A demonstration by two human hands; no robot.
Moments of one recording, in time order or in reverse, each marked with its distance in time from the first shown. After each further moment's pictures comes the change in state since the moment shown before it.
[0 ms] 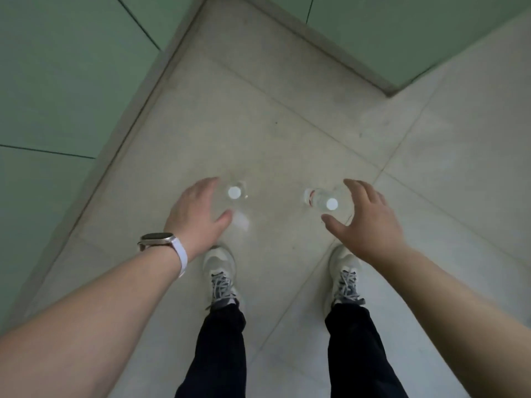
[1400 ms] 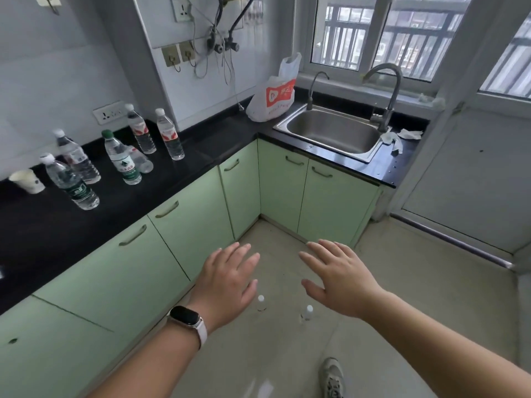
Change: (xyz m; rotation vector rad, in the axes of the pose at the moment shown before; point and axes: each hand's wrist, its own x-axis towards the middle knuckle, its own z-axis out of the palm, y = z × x) left_hand -0.503 0.165 -0.307 0.412 0.715 0.488; right_hand -0.452 -0.144 -0.333 -0.517 0.572 -0.776
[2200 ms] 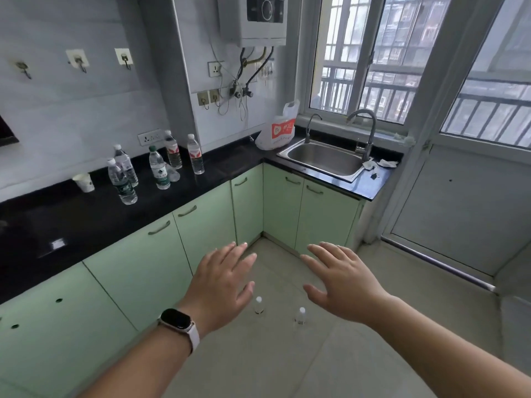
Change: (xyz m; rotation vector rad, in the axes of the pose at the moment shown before) left_hand -0.160 0.100 -0.103 0.099 0.179 0.005; right_hand -0.166 -0.079 -0.105 -0.079 0.142 -0.042
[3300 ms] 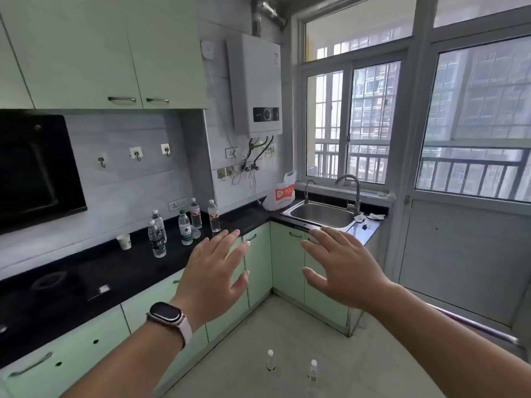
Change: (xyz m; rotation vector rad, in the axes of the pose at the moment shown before) left_hand -0.064 0.062 -0.200 0.155 0.264 -0.027; right_hand -0.082 -0.050 -0.182 -0.122 0.310 0.026
